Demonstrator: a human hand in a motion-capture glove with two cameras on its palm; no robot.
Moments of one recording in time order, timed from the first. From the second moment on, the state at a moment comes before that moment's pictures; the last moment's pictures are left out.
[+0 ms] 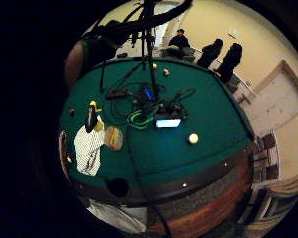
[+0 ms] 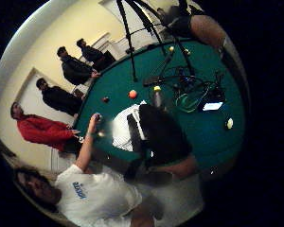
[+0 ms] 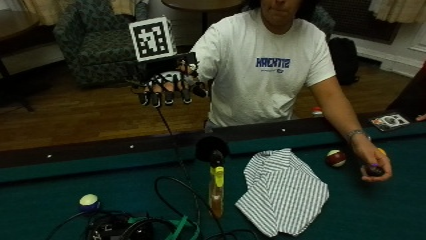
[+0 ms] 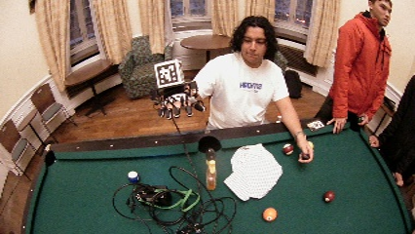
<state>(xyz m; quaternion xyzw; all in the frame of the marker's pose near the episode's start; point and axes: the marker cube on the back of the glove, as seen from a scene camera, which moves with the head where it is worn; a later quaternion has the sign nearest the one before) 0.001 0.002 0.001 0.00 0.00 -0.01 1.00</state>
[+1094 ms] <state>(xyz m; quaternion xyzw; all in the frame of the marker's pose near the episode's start) 0.042 0.049 0.096 -0.11 -0.02 -0.05 0.99</state>
